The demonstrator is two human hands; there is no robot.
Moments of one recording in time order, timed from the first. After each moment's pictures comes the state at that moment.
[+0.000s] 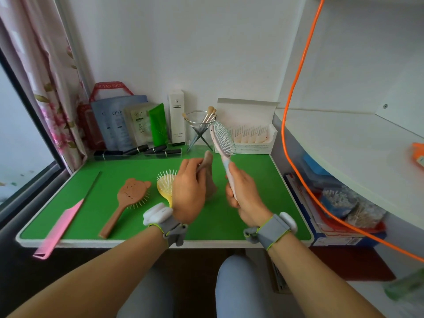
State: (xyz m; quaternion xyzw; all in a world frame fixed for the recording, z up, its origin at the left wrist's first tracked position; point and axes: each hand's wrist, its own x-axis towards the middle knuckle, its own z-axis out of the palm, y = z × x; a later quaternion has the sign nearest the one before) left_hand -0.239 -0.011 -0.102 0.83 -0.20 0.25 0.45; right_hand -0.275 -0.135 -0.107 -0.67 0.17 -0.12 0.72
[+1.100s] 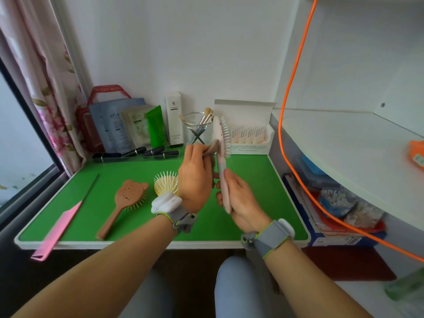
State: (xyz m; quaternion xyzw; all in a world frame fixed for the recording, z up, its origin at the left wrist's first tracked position) left_hand -0.240 -0.036 -0.076 0.80 -0.21 0.31 0.46; right_hand -0.293 -0.125 -0.098 -0.62 0.13 -0.10 0.77
